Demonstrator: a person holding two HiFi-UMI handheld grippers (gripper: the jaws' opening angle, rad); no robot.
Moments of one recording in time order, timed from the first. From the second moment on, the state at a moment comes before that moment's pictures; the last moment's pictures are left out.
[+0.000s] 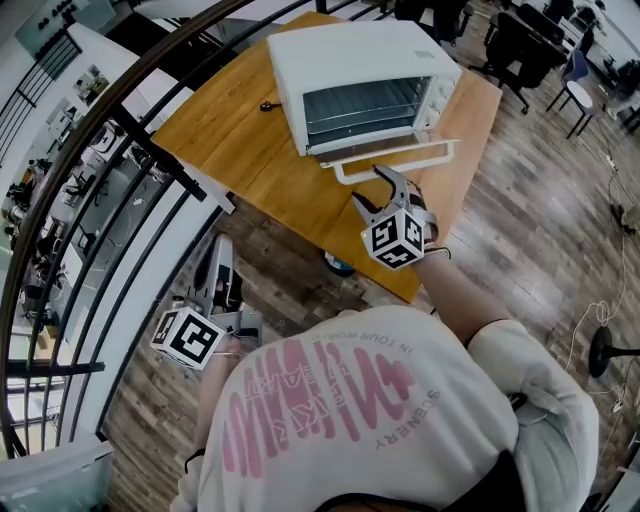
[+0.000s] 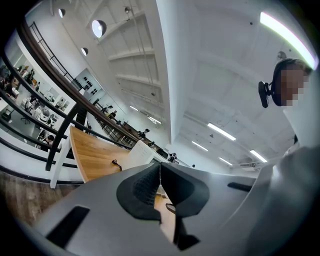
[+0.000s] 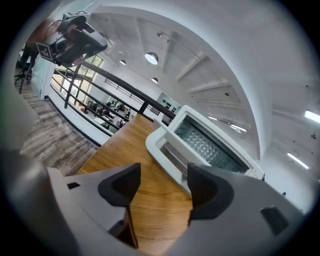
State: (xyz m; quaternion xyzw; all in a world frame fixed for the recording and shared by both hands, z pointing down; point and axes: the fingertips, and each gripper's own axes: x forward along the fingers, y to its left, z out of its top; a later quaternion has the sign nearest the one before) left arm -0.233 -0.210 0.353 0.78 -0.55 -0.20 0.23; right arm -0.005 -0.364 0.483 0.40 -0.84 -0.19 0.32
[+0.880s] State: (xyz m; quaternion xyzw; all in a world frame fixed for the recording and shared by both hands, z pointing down) left arm -0.237 -0.207 0.352 0.78 -0.56 -0.19 0.23; right arm -0.003 -0.338 0.525 0.40 -0.86 -0.12 0.31
